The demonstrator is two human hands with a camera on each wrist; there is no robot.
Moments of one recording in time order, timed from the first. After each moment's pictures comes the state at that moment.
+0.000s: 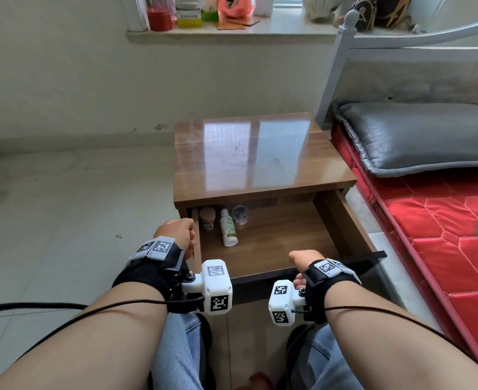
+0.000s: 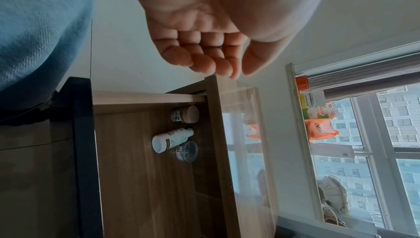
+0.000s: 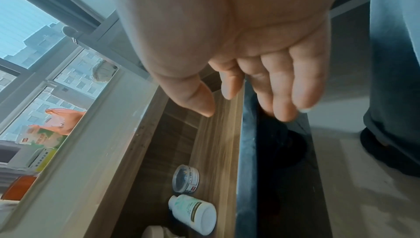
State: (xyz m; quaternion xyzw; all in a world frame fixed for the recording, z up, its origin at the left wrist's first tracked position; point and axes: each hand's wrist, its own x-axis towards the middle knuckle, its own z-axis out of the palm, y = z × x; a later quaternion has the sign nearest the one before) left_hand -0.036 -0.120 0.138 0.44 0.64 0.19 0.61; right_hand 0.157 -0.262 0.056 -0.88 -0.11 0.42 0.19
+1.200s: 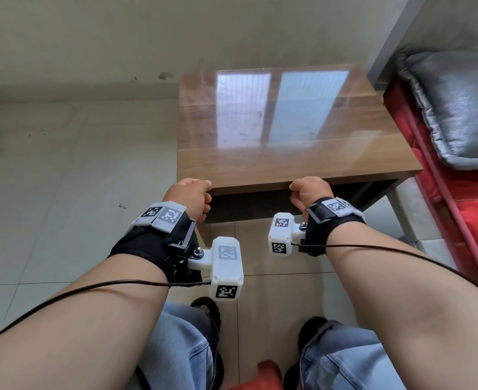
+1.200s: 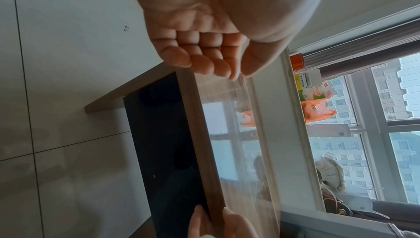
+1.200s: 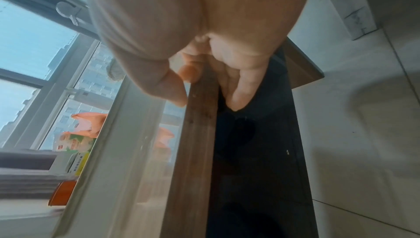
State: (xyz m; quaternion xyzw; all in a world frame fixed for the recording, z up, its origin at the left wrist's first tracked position) left_hand 0.019 -0.023 0.098 0.49 0.62 0.15 0.60; right_hand 0.223 -0.106 0.034 -0.84 -0.12 0.35 0.40
